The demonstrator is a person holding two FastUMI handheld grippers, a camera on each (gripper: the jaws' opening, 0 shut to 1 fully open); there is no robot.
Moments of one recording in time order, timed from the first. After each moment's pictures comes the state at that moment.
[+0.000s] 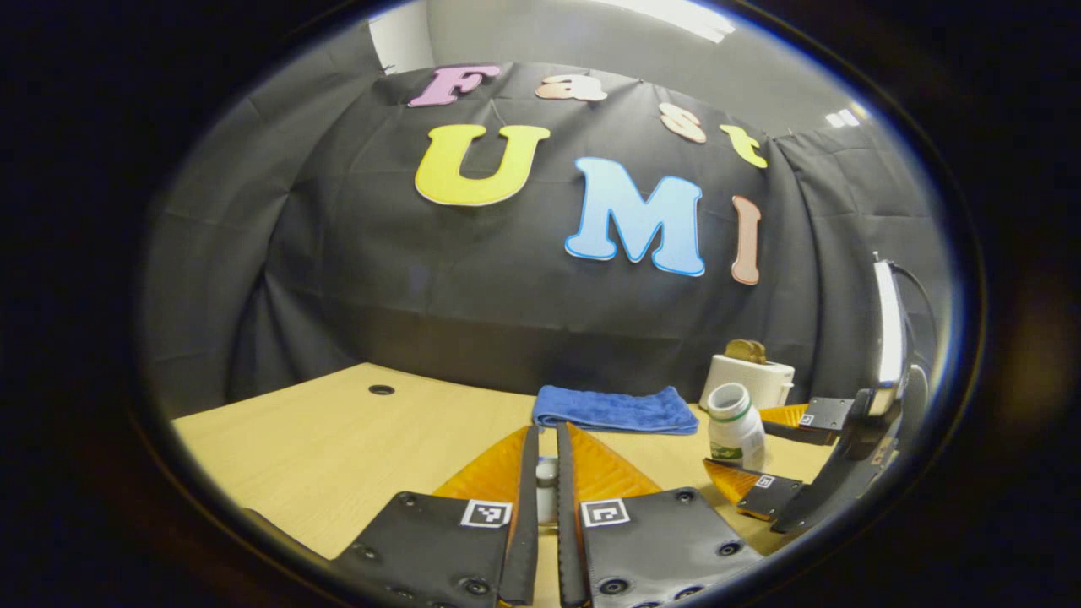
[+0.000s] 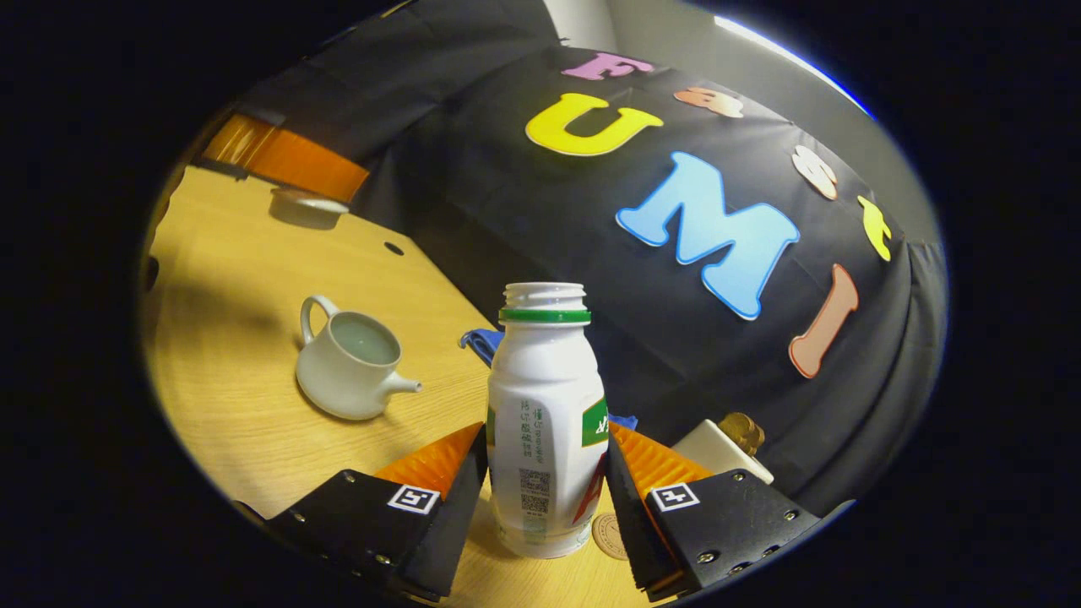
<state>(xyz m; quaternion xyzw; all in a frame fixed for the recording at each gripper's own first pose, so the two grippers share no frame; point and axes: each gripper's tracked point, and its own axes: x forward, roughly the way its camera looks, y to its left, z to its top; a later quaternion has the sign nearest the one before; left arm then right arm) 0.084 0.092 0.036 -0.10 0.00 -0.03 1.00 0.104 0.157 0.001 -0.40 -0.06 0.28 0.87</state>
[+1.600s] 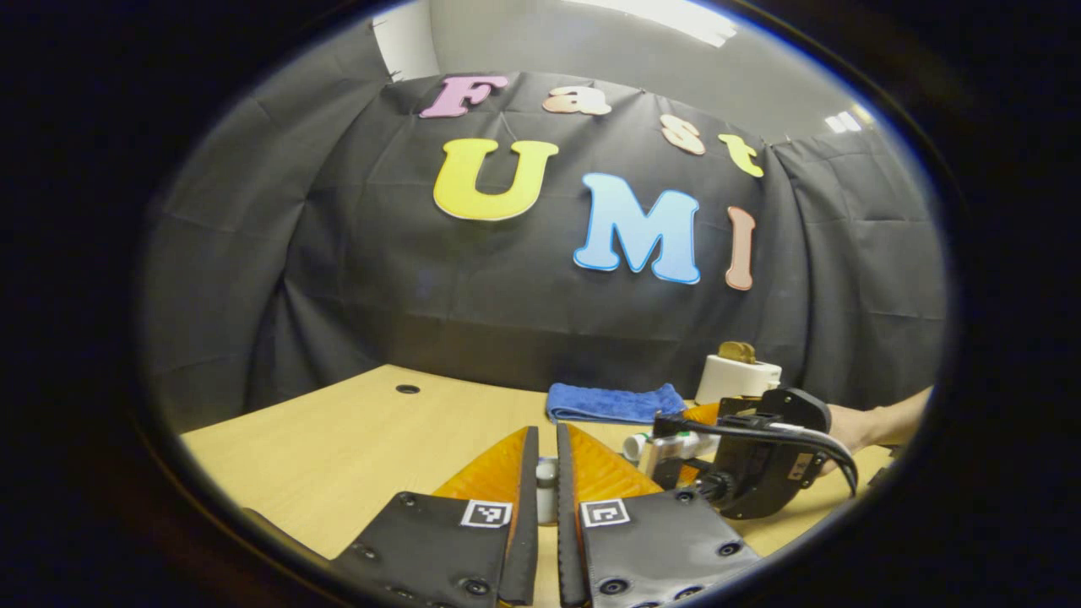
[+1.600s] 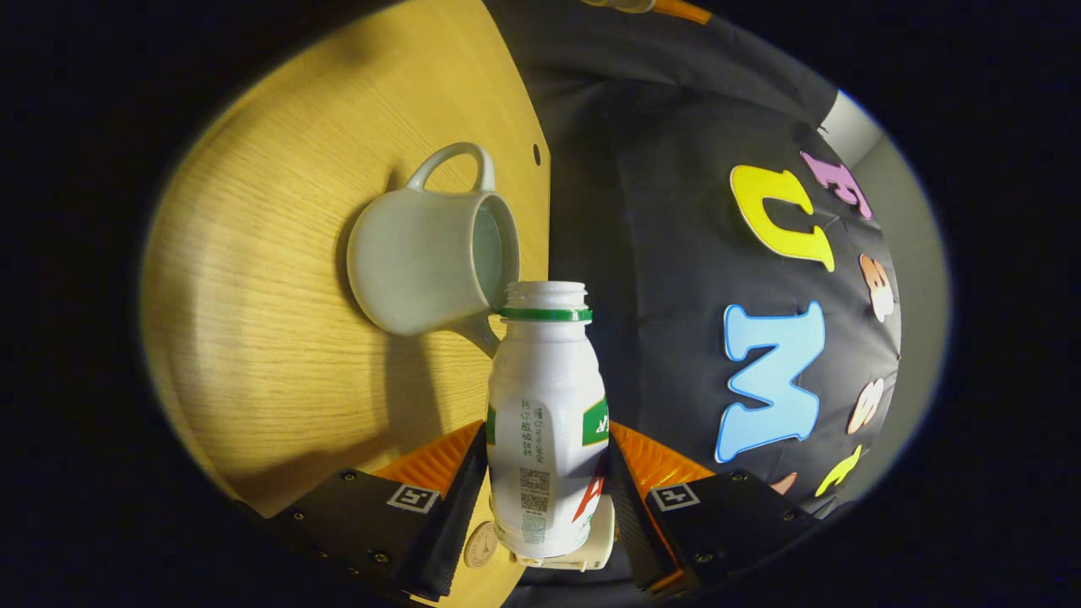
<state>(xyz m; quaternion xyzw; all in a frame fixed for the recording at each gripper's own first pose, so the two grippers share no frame) 0.007 0.115 0.056 -0.08 0.00 -0.03 1.00 0.106 0.189 -0.011 -0.72 -0.11 0.22 0.65</state>
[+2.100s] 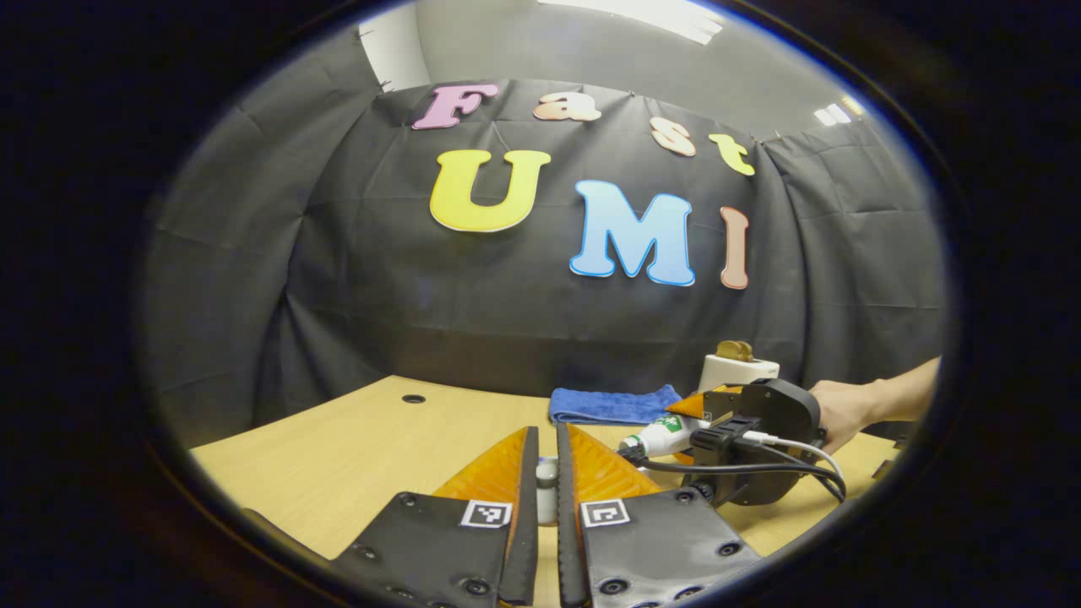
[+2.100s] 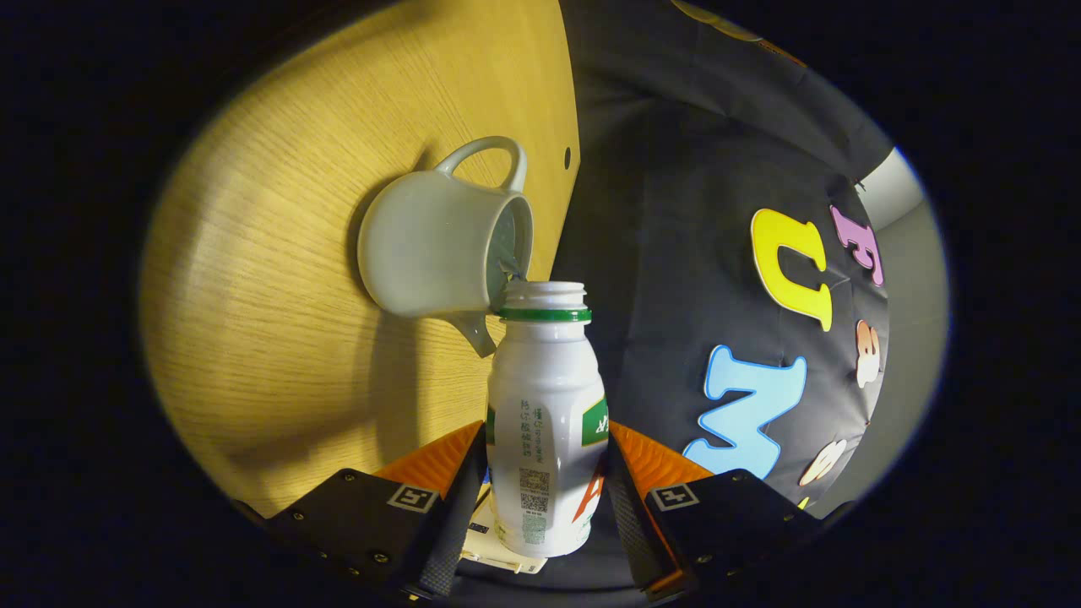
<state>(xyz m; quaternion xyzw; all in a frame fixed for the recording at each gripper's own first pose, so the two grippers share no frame) -0.003 0.118 0.060 -0.07 -0.01 -0.02 1.00 0.105 0.191 -0.007 -0.78 -0.13 0.20 0.58</state>
